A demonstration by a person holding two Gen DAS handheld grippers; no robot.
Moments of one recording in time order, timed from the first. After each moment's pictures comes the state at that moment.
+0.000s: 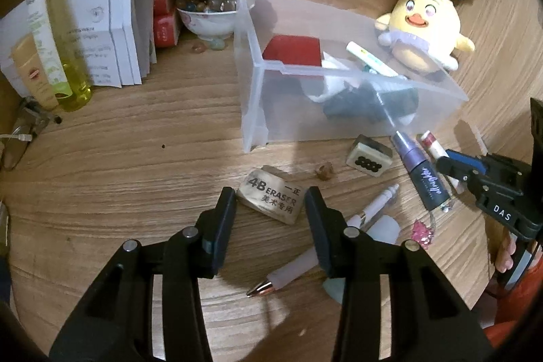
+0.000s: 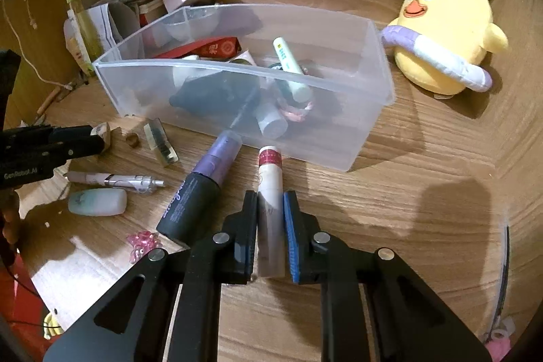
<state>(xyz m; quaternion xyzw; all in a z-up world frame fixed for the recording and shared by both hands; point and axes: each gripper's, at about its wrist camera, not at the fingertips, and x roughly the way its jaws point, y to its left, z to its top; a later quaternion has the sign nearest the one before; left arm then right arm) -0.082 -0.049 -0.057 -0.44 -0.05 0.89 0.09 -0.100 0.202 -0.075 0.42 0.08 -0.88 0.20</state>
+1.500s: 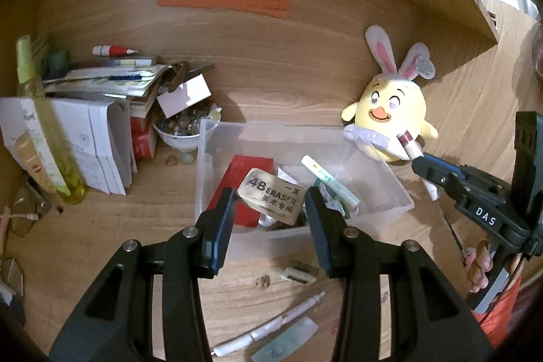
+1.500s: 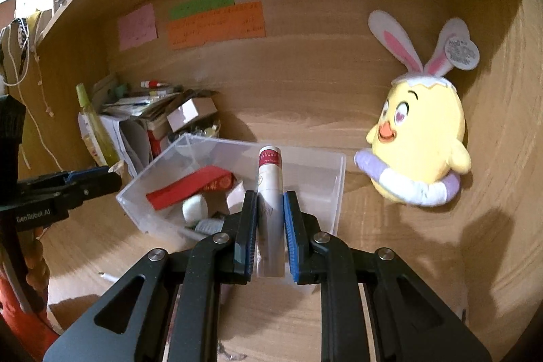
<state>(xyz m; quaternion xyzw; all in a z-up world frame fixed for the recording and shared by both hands) -0.109 -0.021 0.038 -0.32 -0.08 0.94 0.10 -0.127 0.214 0.028 0.28 0.03 -0.93 0.22</state>
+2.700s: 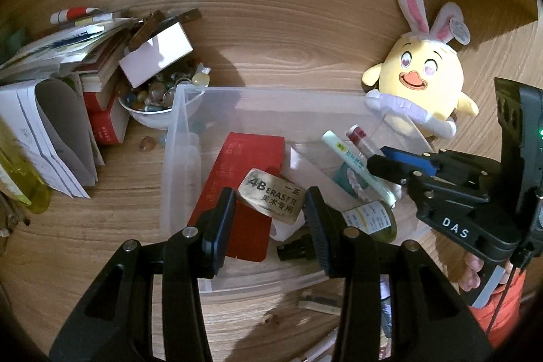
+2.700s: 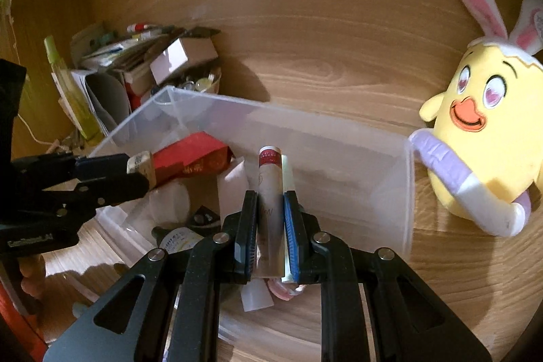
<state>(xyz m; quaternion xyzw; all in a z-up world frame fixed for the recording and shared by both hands) -0.176 -0.005 -0.012 -0.40 -0.06 0.91 0.11 -0.209 0.167 -0.034 0.38 0.07 -0.89 0.25</state>
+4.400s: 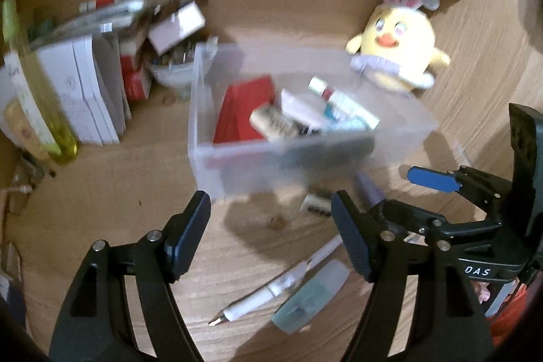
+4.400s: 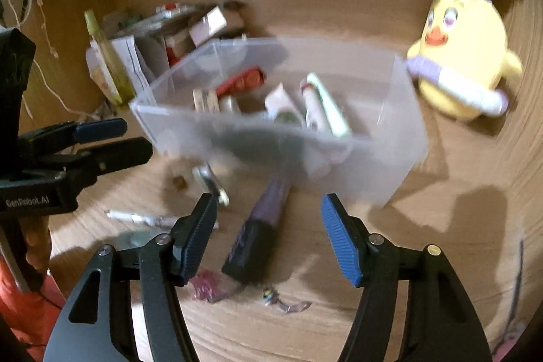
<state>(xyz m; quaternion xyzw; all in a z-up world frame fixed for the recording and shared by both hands) -0.097 -0.018 -0.022 -0.41 -0.02 0.90 0.11 -0.101 0.175 -0.057 0.41 0.03 -0.88 0.24</state>
